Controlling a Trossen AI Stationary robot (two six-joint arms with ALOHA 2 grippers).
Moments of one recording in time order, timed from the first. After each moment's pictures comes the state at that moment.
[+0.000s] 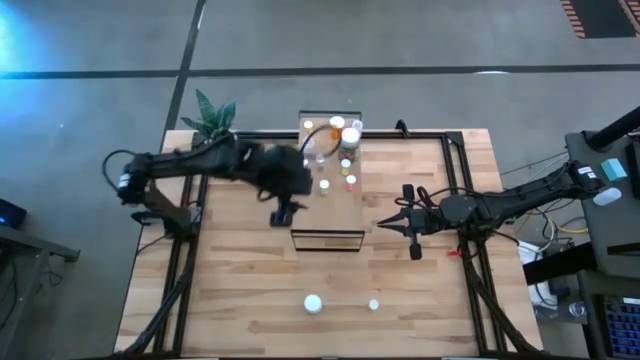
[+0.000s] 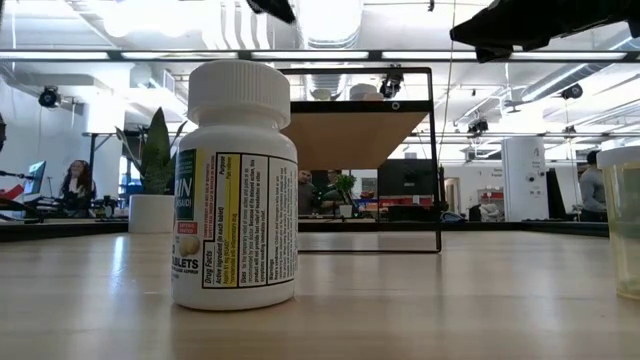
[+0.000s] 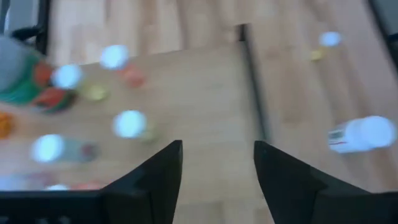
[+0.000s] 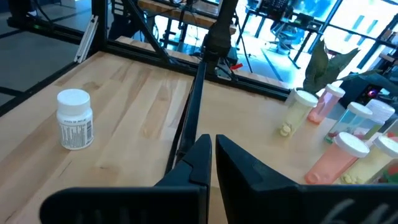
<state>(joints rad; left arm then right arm) 0.02 1.56 1.78 -1.10 0.01 0.17 0.24 0.86 0.47 0.17 0.18 -0.22</state>
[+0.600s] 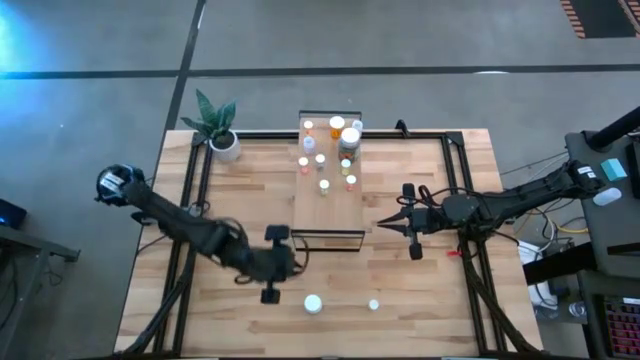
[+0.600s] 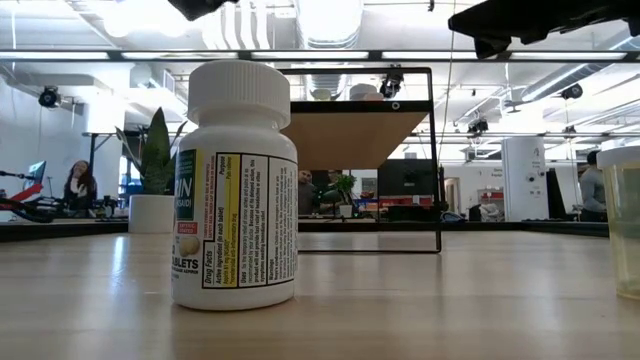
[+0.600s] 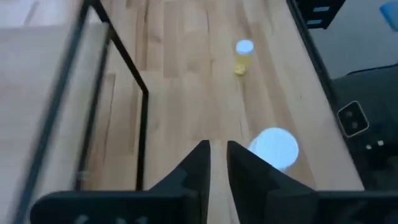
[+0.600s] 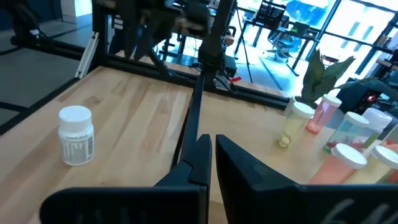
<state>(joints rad) -0.50 1.42 1.16 -0.46 -0.31 -0.29 0.25 0.86 0.46 0.22 0.18 -0.20</state>
